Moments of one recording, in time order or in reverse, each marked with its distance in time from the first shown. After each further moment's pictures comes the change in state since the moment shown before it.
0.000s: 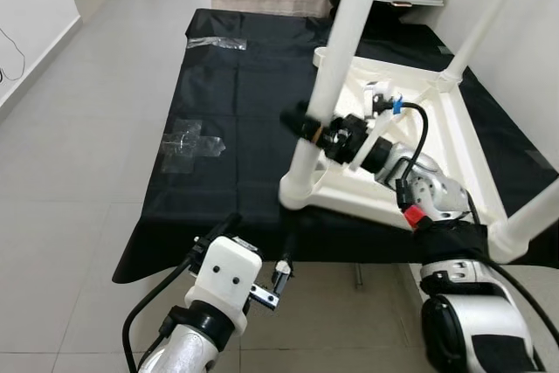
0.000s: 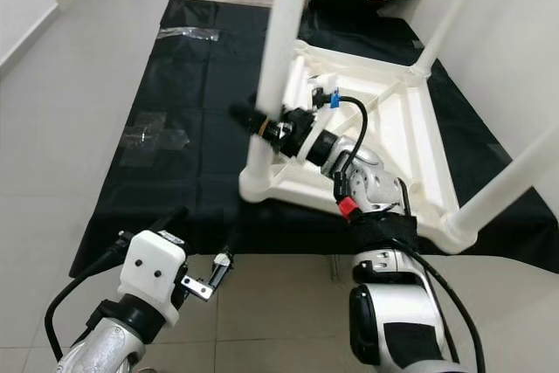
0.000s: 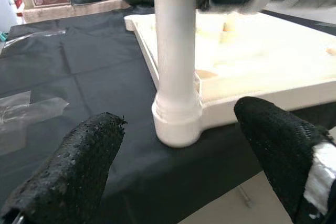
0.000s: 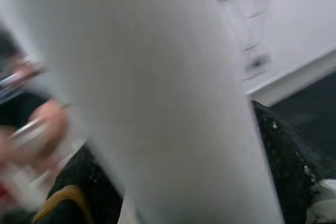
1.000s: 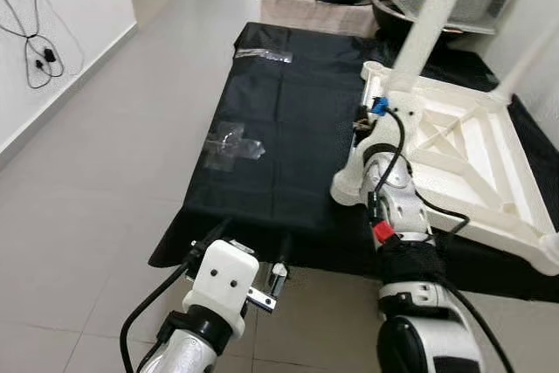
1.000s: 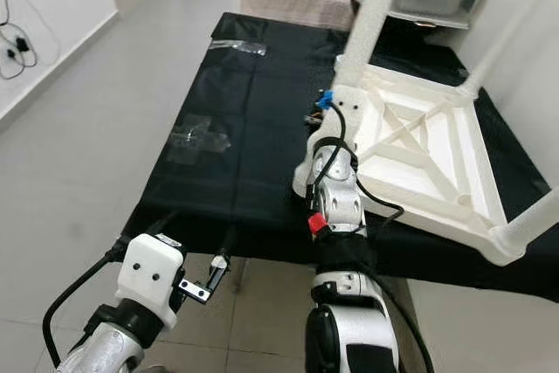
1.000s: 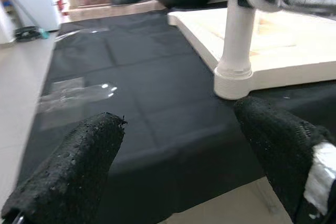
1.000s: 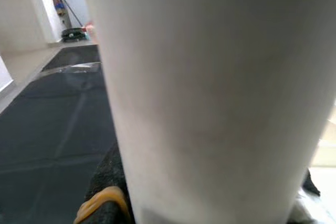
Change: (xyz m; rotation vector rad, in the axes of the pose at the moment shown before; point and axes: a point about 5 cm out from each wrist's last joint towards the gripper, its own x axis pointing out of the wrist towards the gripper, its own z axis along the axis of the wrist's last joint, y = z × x) left arm -0.002 -0.001 -0.002 -0.004 0.012 0.001; right arm -0.031 -0.029 -0.004 -0.196 -0.159 -1.528
